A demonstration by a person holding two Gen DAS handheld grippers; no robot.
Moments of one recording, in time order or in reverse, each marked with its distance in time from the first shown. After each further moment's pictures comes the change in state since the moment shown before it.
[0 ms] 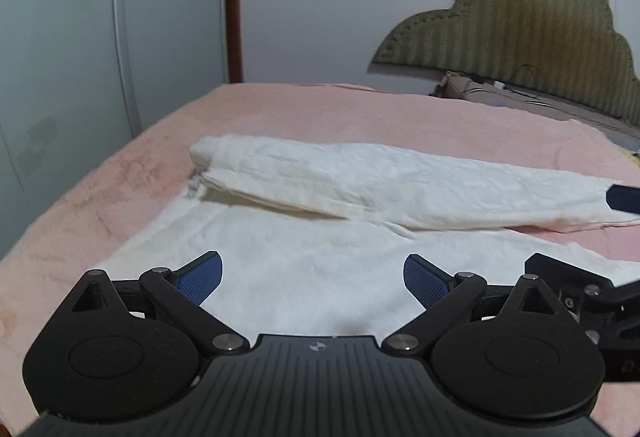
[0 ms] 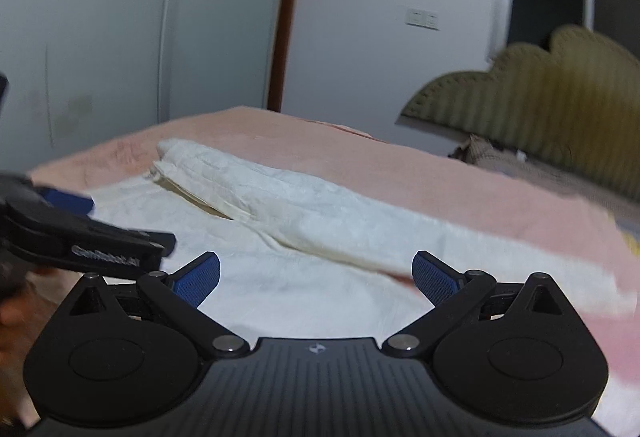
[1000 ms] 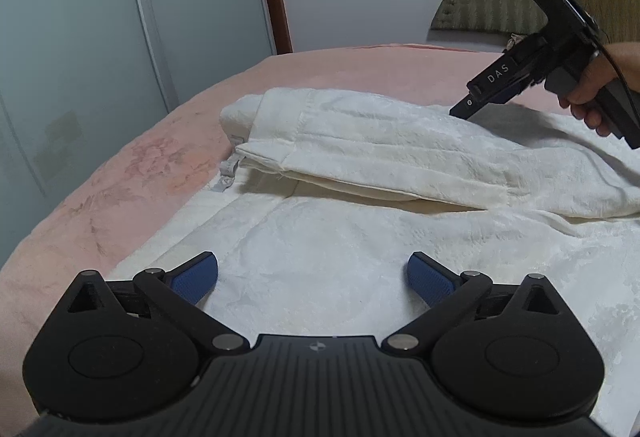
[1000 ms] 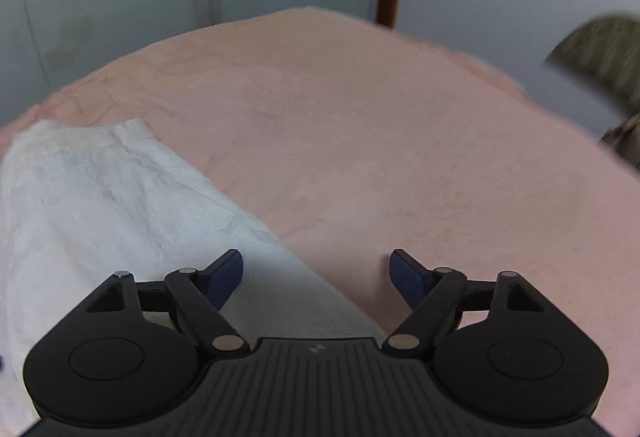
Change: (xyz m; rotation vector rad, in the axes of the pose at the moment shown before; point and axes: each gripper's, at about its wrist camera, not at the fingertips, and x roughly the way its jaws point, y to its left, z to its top) left arm 0.126 0.033 -0.013 0.037 0.063 0.167; right arm 0.385 -0.067 0.100 -0.026 0.329 0.486
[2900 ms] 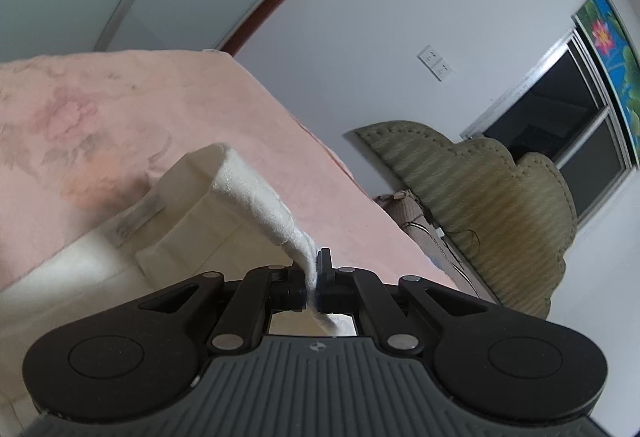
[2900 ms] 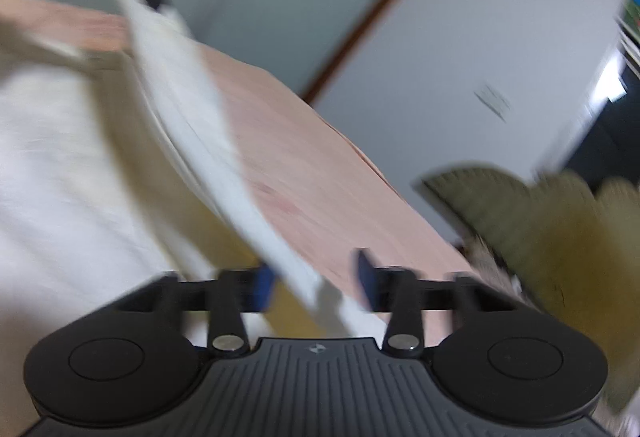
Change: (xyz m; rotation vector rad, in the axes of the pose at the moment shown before) left arm 0.028 0.091 0.081 -0.706 -0.044 -0.575; right arm -0.151 0.136 -0.171 -0.340 -0.315 -0.617
